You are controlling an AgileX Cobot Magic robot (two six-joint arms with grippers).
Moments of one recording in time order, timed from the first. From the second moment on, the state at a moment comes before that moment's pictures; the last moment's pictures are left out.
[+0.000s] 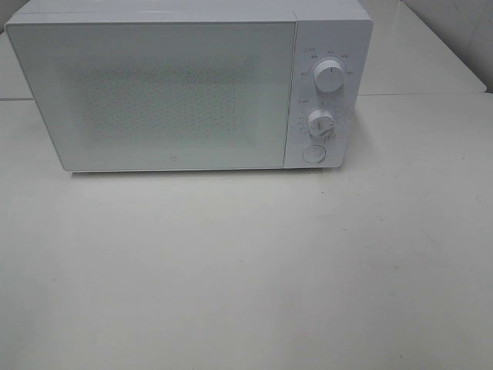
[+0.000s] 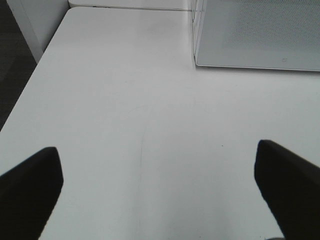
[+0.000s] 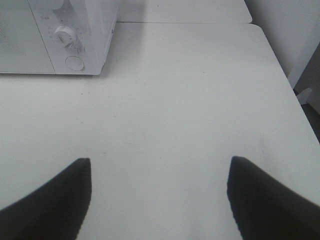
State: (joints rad) left arm 0.03 0.00 -0.52 0.01 1.08 -0.03; right arm 0.11 0.00 -0.50 -0.12 1.01 0.10
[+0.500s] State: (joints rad) left arm 0.03 0.00 -0.52 0.01 1.08 -0.03; right arm 0.11 0.07 -0.56 -0.12 0.97 0.10
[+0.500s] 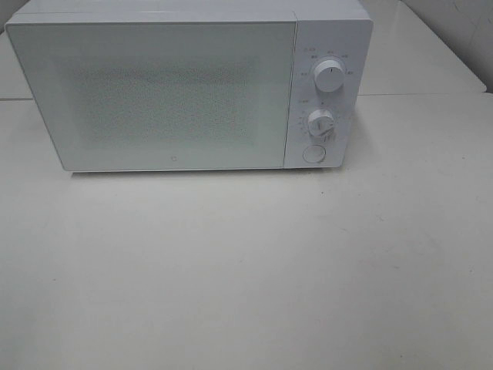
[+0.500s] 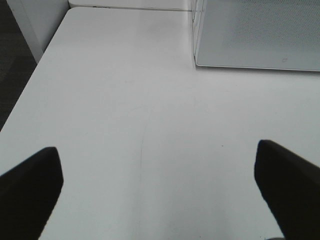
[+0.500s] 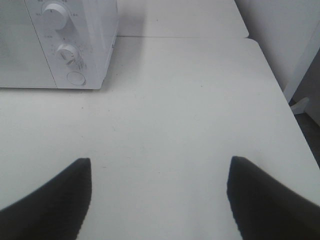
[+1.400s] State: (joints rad) left arm 0.03 0.00 -0.52 0.01 1.08 -0.03; right arm 0.11 0.51 -0.56 -0.12 0.59 0.10
